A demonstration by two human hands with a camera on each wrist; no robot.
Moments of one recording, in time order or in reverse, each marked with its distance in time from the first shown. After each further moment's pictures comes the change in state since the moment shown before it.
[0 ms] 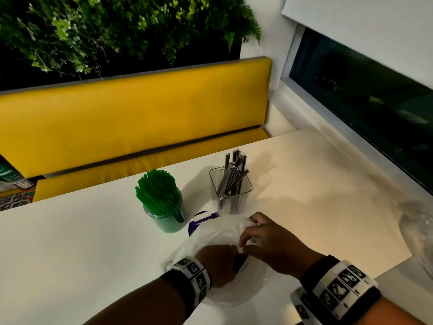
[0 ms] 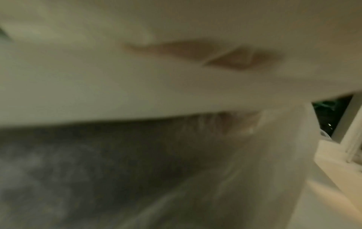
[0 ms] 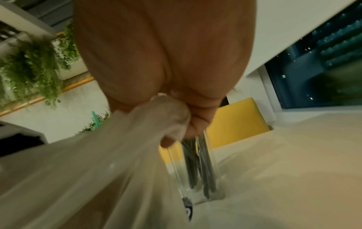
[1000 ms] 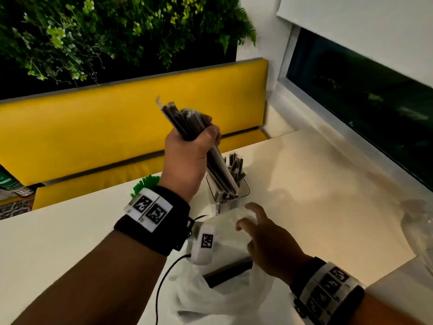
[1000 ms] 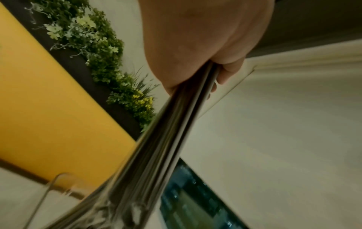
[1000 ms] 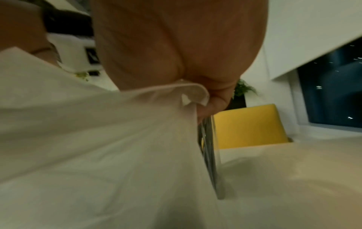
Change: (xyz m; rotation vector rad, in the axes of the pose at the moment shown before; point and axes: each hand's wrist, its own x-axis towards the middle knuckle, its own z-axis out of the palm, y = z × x) left_hand -0.021 0.021 -0.200 -1.358 1.034 0.462; right_hand 0.006 -0.011 0.005 -0.223 0.156 0.090
